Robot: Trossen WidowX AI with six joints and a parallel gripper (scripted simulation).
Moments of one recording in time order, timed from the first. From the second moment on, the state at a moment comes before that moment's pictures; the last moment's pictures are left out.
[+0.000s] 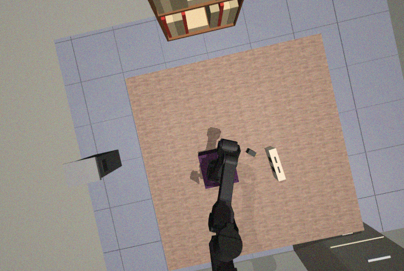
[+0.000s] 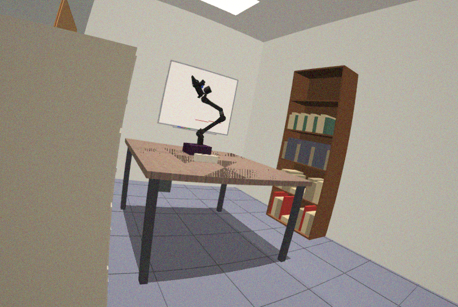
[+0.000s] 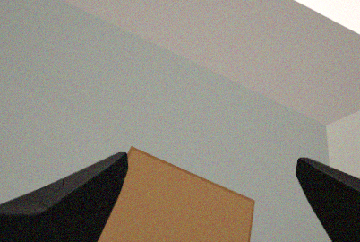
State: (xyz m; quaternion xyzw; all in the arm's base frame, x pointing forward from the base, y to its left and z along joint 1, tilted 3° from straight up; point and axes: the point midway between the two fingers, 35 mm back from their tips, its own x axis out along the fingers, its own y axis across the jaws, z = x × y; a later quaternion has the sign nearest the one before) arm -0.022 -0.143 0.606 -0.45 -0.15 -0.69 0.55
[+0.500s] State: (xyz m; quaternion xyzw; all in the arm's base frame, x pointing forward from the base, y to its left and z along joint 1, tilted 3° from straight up) arm -0.013 -0.199 0.575 -0.34 -0.17 -0.66 0.65
